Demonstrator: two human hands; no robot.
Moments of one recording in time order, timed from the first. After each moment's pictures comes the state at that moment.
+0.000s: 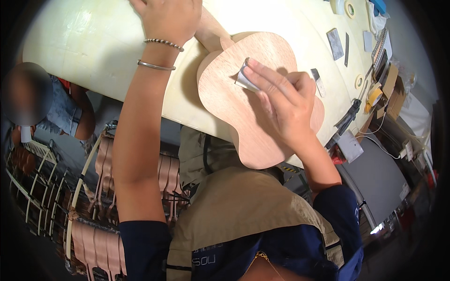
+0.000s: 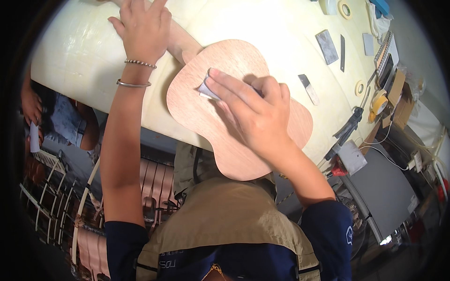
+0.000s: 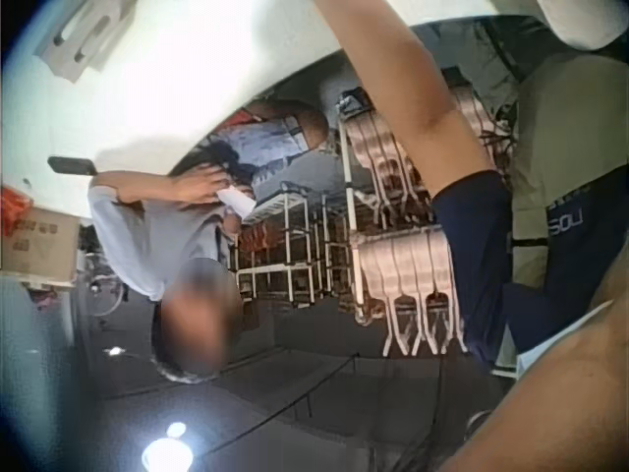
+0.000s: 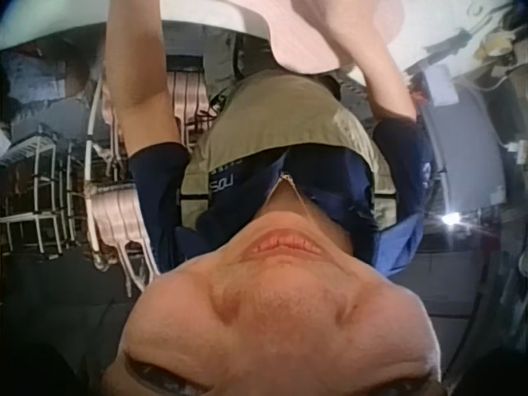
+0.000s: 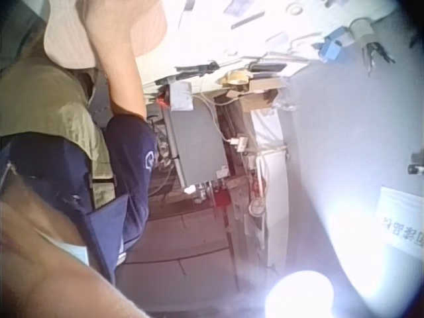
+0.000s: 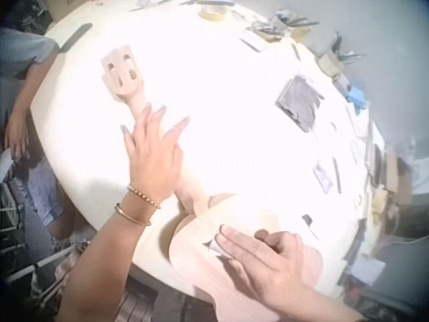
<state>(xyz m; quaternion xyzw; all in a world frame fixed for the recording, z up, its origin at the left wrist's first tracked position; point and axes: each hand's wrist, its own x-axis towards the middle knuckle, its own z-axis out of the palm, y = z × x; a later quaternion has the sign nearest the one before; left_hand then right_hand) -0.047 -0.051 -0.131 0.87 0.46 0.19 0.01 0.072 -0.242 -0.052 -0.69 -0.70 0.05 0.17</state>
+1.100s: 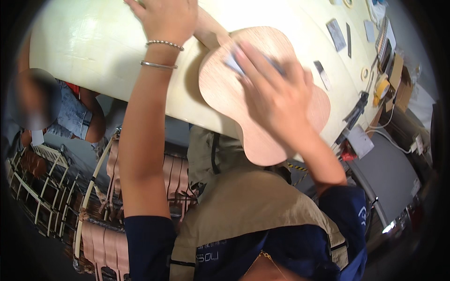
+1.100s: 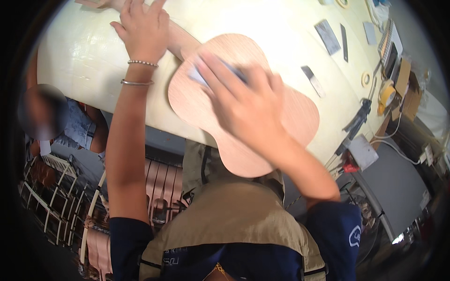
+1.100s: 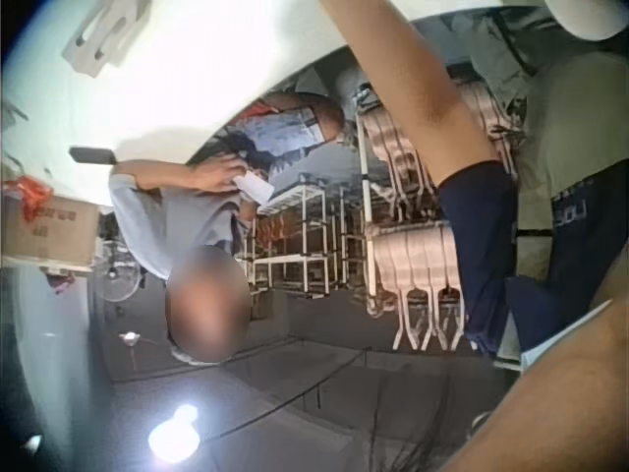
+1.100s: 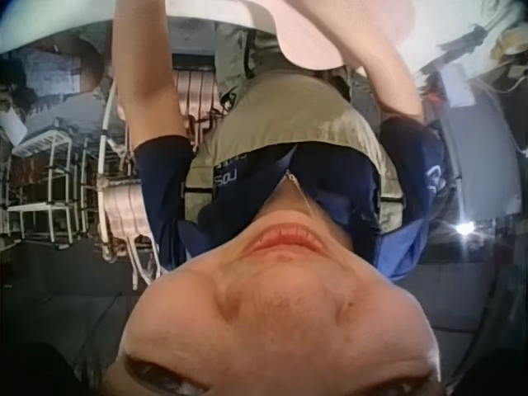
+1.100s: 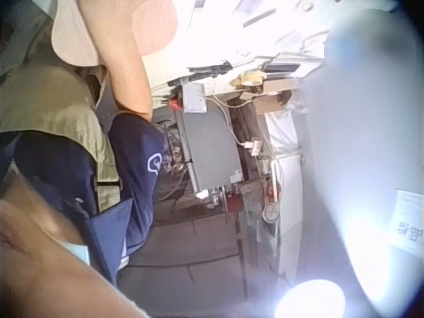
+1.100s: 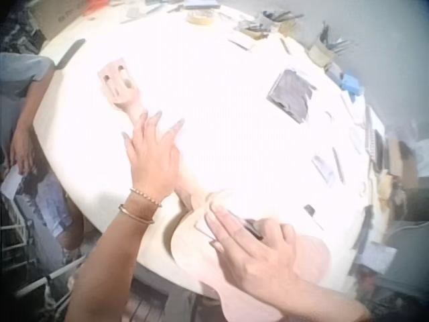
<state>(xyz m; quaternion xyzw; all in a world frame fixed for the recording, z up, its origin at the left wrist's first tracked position) -0.048 -0.050 -0.135 0.87 0.44 0.20 0.00 0.052 -0.232 -0.056 -0.71 -0.68 -0.04 0.15</state>
